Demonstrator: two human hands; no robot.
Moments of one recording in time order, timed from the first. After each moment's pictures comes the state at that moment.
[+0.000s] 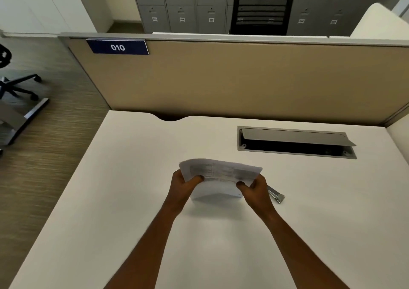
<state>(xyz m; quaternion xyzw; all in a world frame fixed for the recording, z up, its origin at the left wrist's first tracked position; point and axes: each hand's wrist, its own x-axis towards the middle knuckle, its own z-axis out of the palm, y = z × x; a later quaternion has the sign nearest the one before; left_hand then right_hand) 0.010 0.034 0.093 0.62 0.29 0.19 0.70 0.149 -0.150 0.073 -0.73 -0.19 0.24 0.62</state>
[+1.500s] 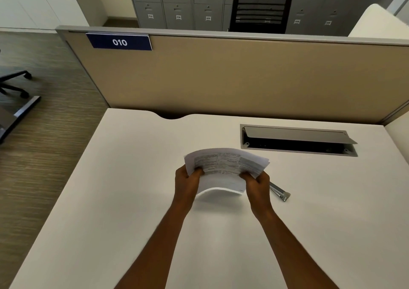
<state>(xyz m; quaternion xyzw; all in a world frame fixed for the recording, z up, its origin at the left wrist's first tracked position) 0.017 0.040 0.087 0.57 0.39 0.20 0.70 0.129 -0.117 0.073 -0.67 -0.09 0.20 0.71</state>
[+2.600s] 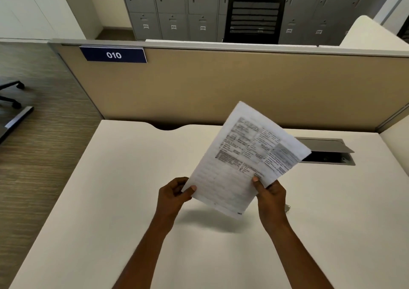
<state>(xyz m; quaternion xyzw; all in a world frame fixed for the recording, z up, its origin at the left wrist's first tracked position) -0.009 0.075 0.071 0.55 0.35 0.18 0.73 0.150 -0.132 0.085 -0.61 -0.01 0.16 0.77</state>
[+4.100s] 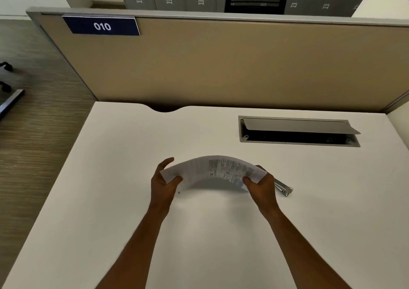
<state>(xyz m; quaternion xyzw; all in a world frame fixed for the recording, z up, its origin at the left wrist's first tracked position) -0.021 0.090 0.033 0.58 0.39 0.22 0.68 0.150 -0.134 0.027 -0.76 -0.11 0.18 0.61</state>
